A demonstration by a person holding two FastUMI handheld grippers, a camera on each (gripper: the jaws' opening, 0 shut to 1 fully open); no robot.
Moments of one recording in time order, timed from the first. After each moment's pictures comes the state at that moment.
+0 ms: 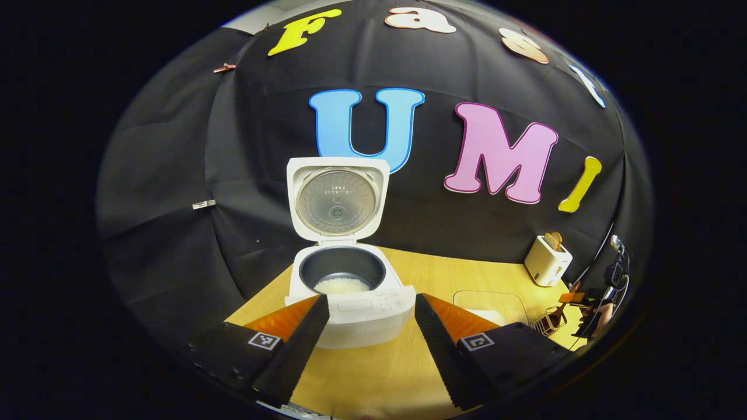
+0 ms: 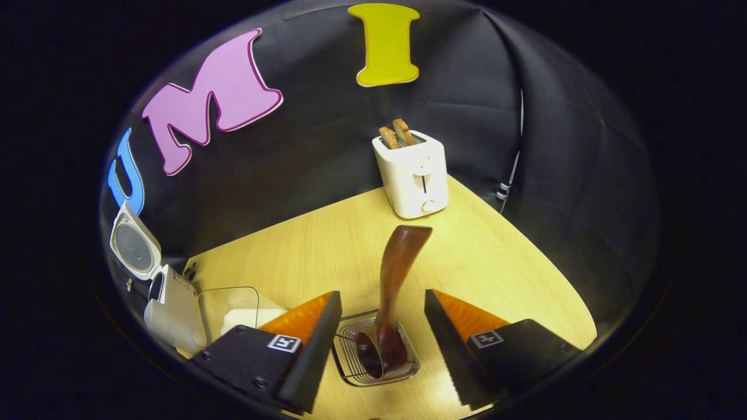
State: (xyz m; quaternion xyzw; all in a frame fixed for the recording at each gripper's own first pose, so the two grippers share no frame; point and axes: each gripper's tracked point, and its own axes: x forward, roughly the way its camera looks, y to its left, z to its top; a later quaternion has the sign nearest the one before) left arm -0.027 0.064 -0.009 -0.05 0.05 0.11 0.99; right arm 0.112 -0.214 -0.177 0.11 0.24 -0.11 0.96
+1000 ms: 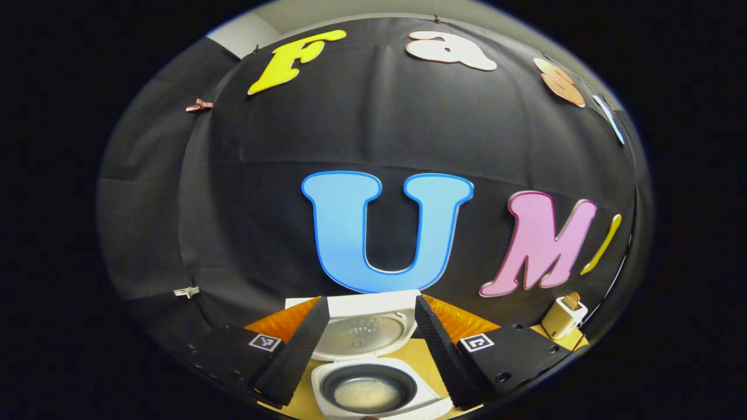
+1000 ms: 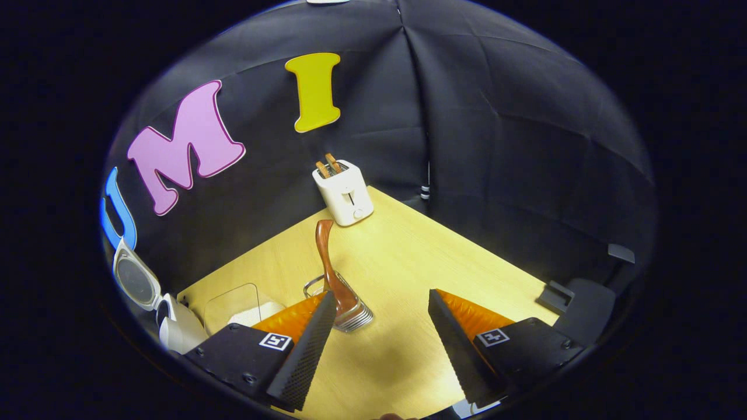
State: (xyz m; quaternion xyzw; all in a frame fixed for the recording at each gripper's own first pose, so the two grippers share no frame) left arm 0.123 0.205 0.212 -0.04 -0.07 0.11 0.99; right arm -0.046 -0.228 -0.139 0.15 0.19 -0.25 0.94
